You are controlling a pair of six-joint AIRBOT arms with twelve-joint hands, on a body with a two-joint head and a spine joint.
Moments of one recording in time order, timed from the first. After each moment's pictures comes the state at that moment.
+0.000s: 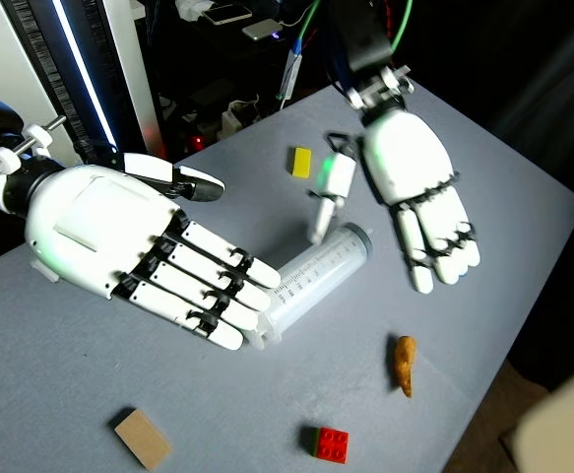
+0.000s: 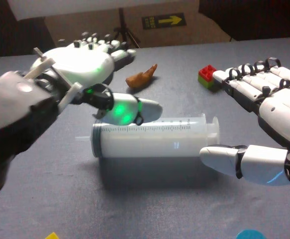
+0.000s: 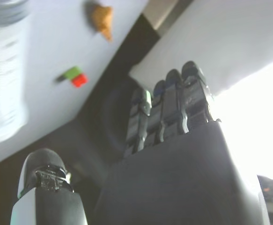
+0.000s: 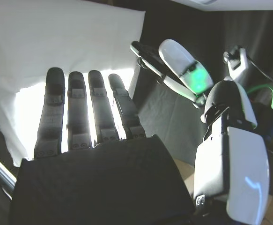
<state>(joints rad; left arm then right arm) 0.48 -1.02 0.84 -1.32 -0.70 2.18 -0.64 -0.86 0.57 0.79 0.88 -1.69</state>
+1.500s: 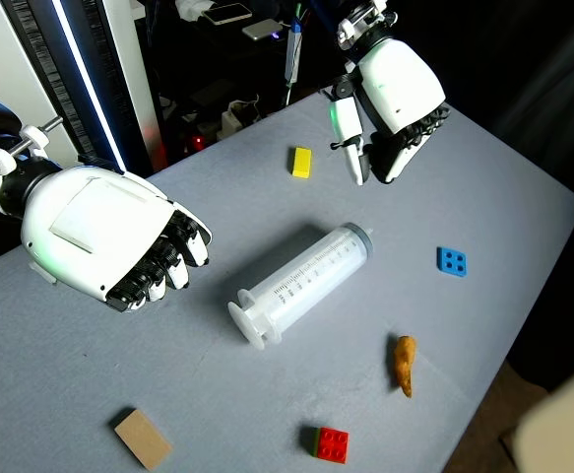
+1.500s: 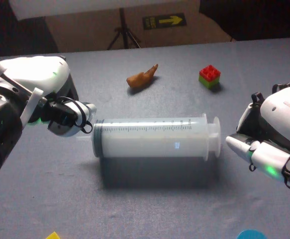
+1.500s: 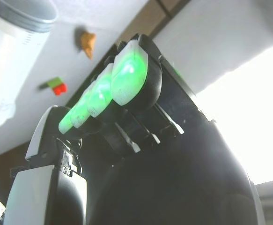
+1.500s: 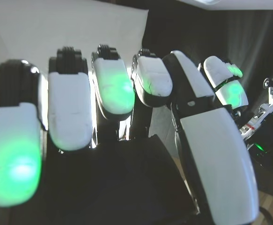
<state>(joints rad) 0.42 -0.89 0.60 -1.56 -1.03 2.29 -0.64 -0.86 0.57 0.79 0.89 -1.69</state>
